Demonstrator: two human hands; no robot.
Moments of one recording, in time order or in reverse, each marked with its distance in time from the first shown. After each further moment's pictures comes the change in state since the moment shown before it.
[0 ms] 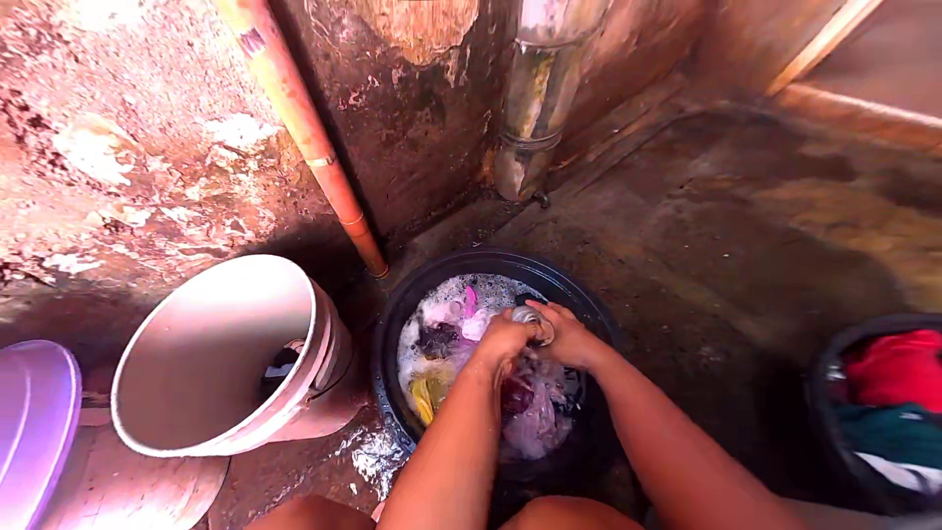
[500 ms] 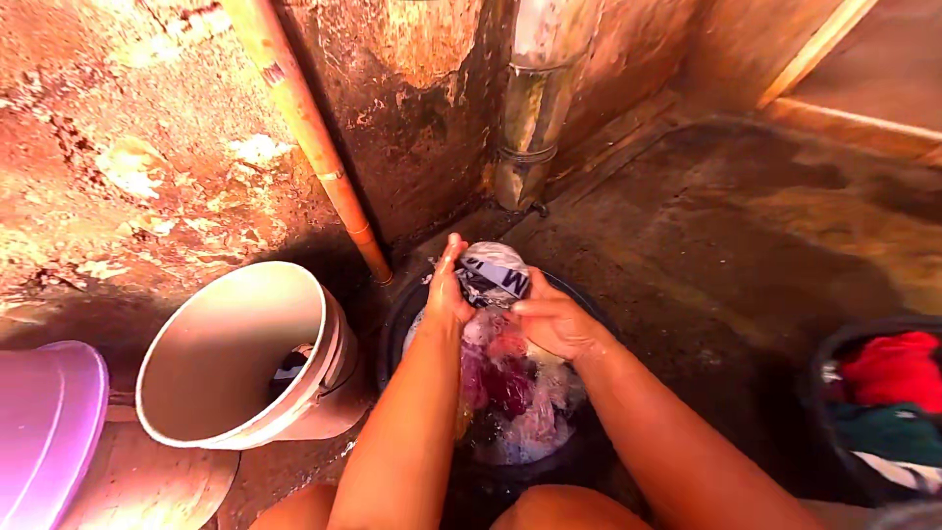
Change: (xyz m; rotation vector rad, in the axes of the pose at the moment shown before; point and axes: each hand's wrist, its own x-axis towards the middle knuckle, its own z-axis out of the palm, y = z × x) left_hand -0.008 0.077 -0.048 -0.631 0.044 0.357; right_hand -0.038 -0.083 -0.007 1.142 -0.122 -0.439
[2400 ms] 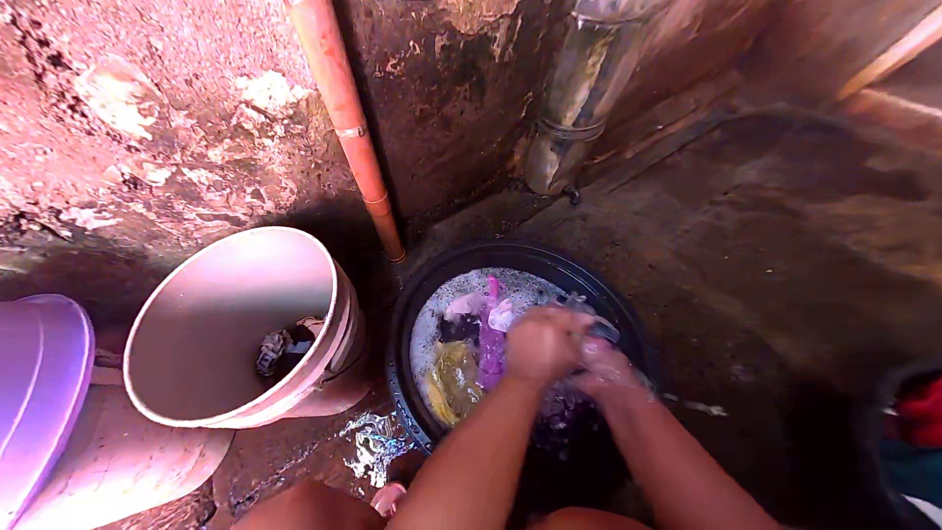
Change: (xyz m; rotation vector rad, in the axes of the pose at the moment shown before) left_hand -0.030 -0.112 -0.018 1.556 -0.148 0.456; right_hand -0.024 0.070 -0.025 0.167 0.690 0.286
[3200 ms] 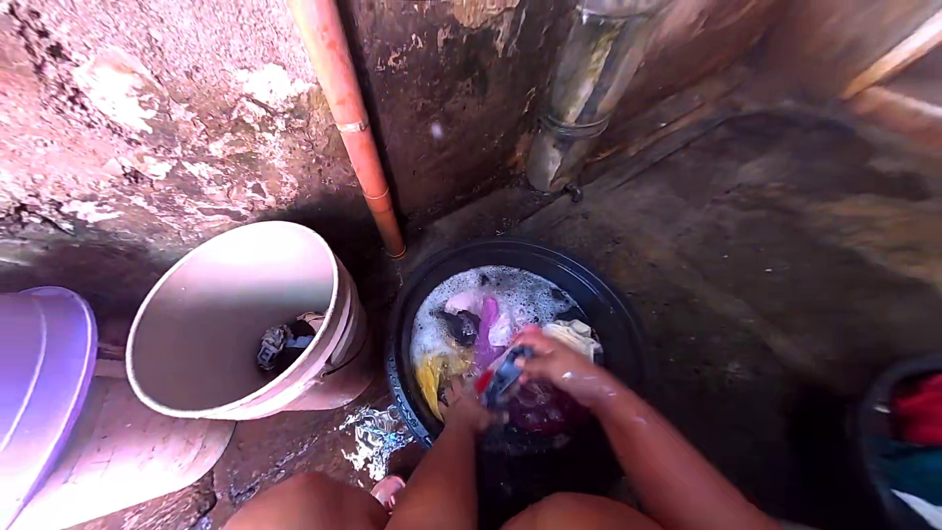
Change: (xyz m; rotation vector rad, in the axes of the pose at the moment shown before) left_hand -0.104 -0.121 0.050 0.070 -0.584 -0.830; right_hand -0.015 -0.011 0.017 -1.034 -0.640 0.001
